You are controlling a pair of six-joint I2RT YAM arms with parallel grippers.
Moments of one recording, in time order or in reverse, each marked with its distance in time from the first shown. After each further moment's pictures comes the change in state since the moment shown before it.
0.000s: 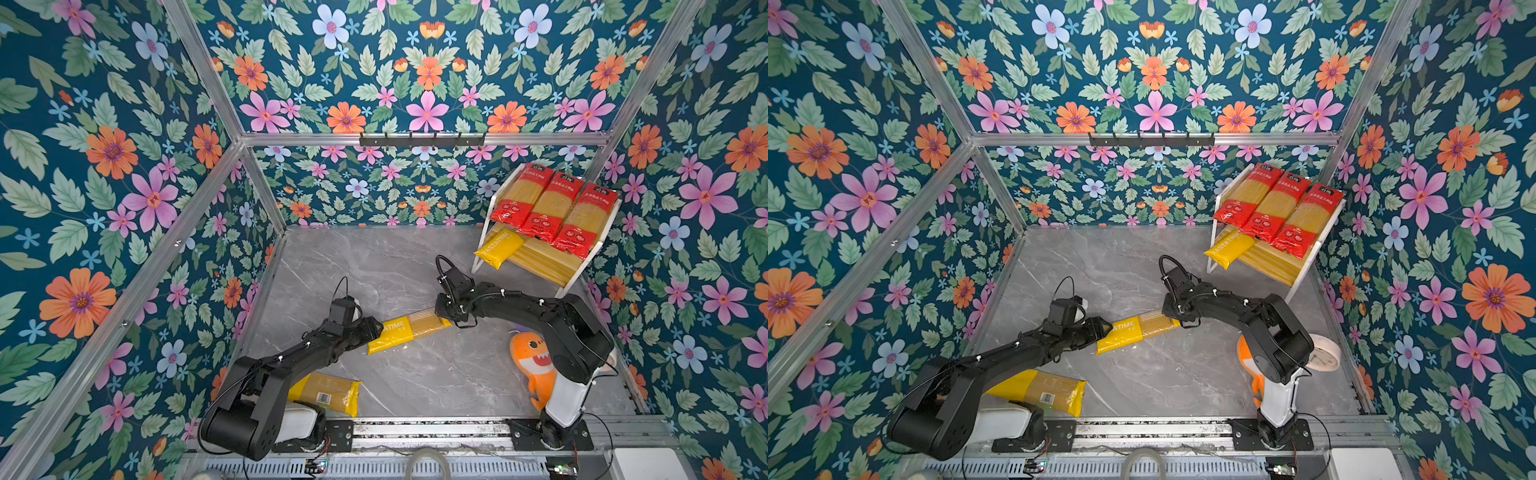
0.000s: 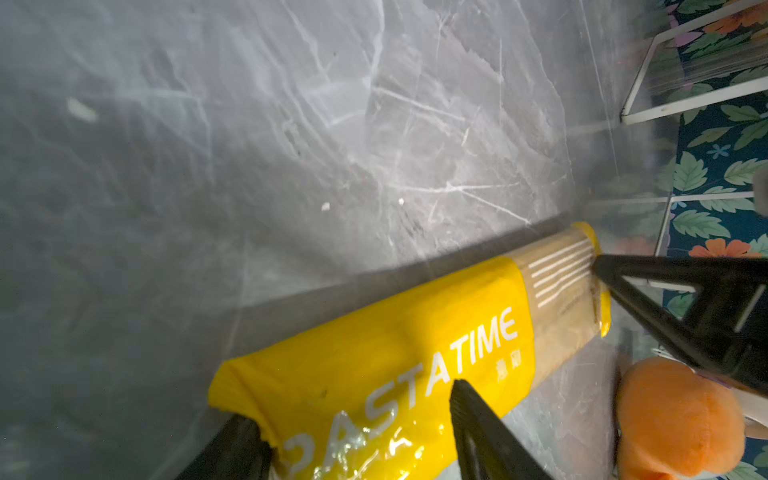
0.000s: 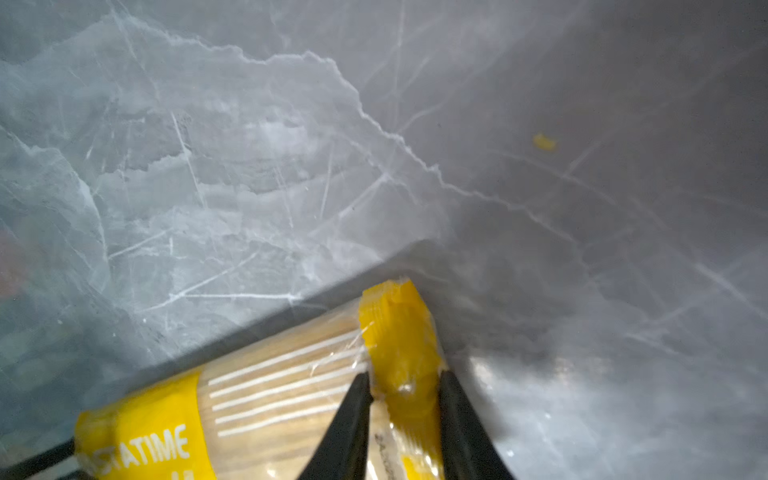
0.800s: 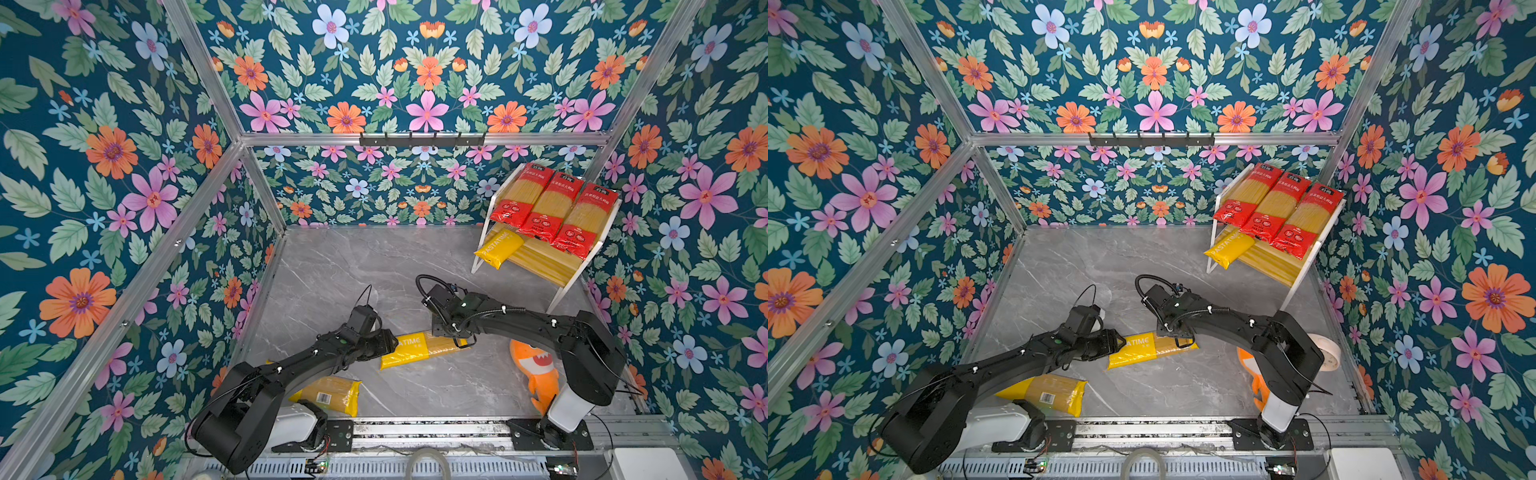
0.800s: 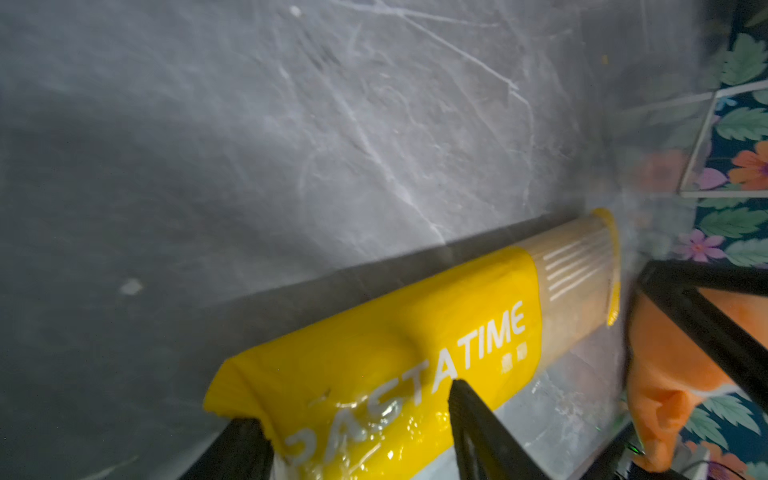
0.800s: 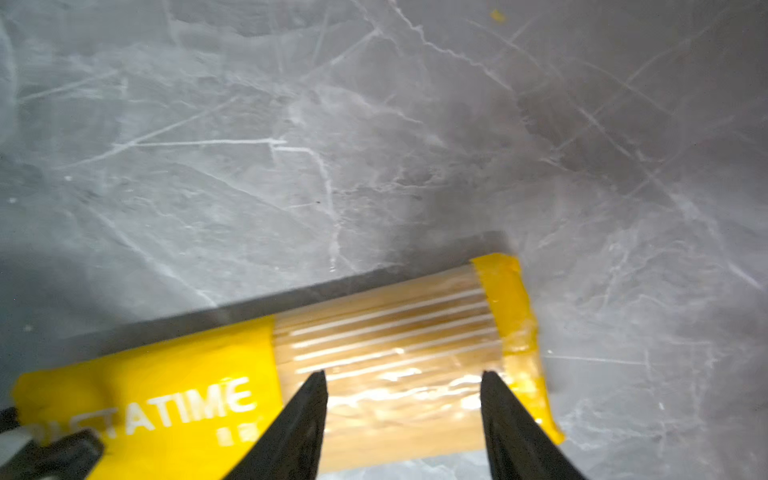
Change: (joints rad) left arm -0.212 -0.039 0.035 -0.137 -0.038 -0.059; right arm 0.214 -0.140 0.003 -0.307 0.219 0.060
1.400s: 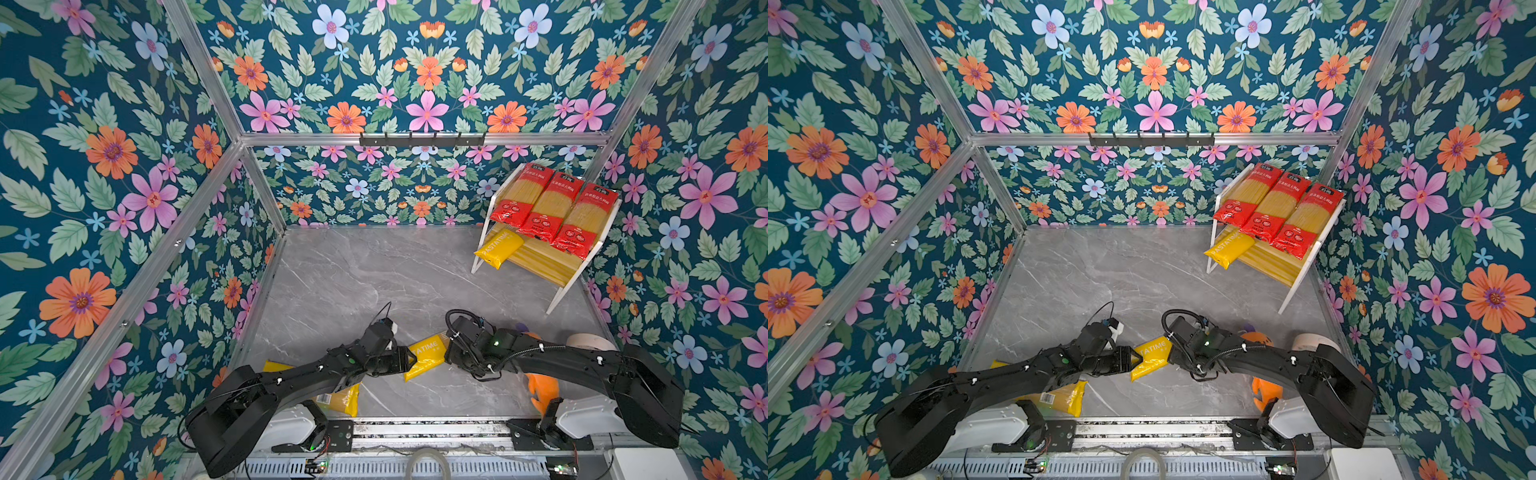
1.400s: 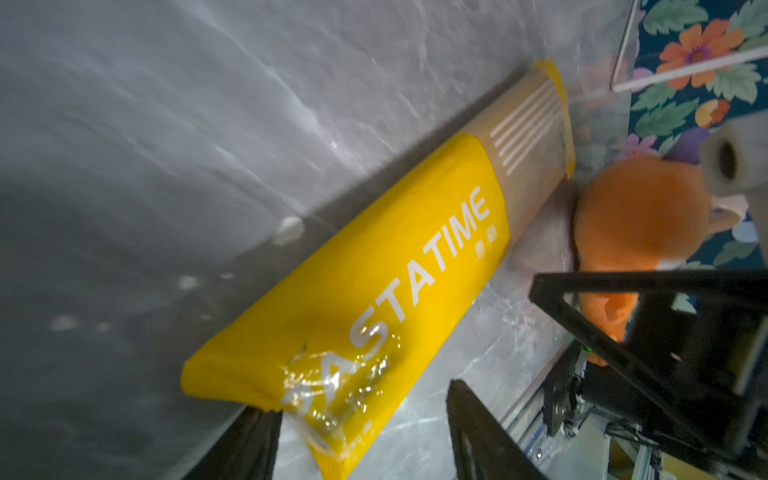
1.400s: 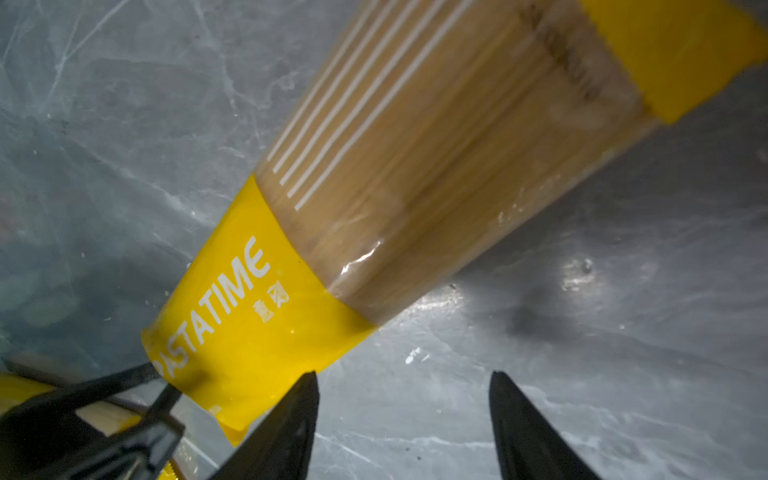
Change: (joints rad) left arm -0.278 -0.021 -0.057 0.132 -0.005 -0.124; right arm 0.073 -0.339 -0.490 0.242 -0.186 0.413
